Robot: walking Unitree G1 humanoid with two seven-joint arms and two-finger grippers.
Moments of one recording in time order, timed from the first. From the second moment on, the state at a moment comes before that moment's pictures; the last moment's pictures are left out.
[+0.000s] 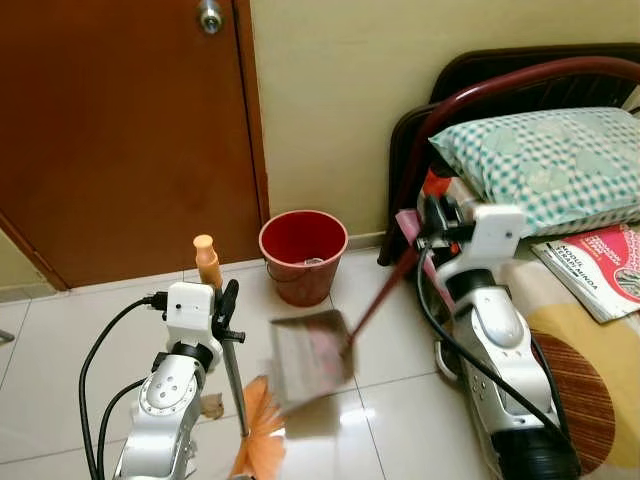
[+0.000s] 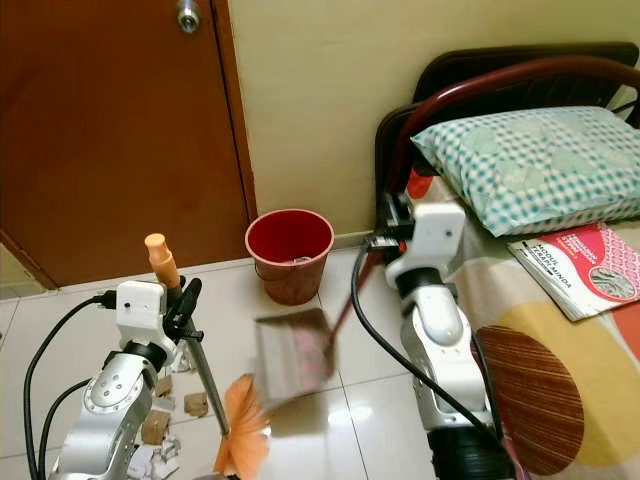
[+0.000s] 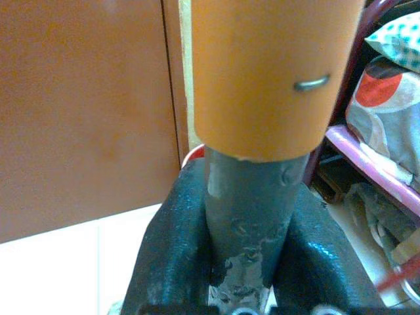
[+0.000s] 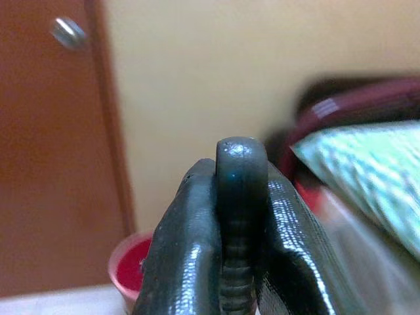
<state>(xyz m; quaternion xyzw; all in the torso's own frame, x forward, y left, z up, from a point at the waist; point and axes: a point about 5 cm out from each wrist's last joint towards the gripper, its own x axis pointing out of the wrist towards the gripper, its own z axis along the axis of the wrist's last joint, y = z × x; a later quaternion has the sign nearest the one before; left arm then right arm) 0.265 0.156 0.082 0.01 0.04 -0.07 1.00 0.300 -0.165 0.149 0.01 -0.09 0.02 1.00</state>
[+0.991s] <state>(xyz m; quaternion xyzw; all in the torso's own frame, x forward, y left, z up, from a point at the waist) 0.261 0.152 0.076 -0.02 0.06 -0.07 1.00 0.293 -0.209 0.094 -0.01 0.01 -0.11 0.99</state>
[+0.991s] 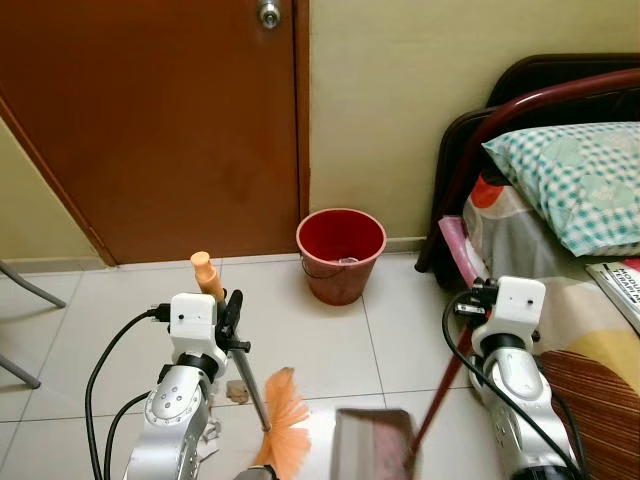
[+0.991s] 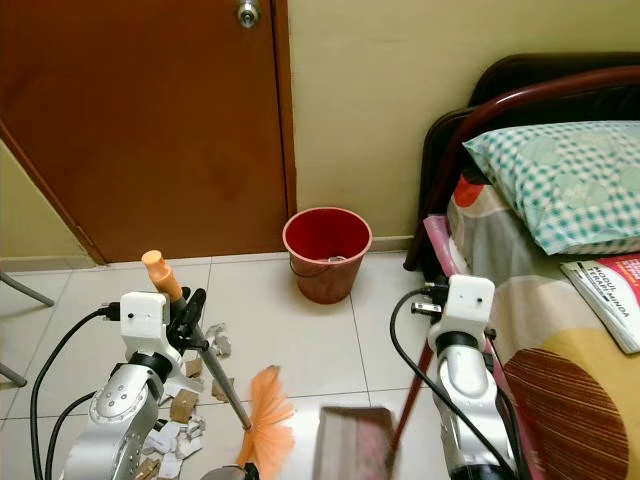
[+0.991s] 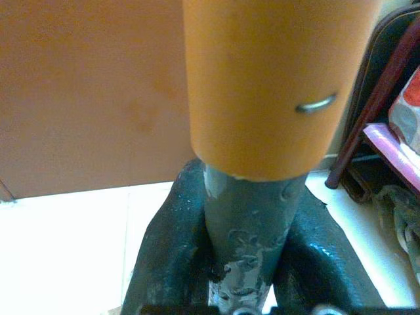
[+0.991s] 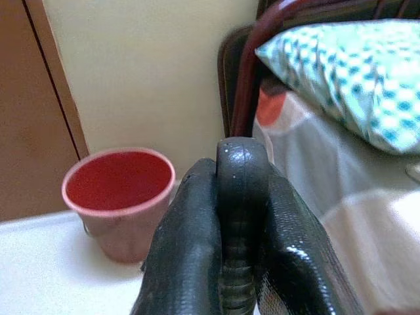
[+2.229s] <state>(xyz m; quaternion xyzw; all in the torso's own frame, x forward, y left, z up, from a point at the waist) 0.263 0.139 0.079 -0.02 0.06 -0.10 0.99 0.299 -0.200 0.094 -0.03 0.01 -0.12 0.99</state>
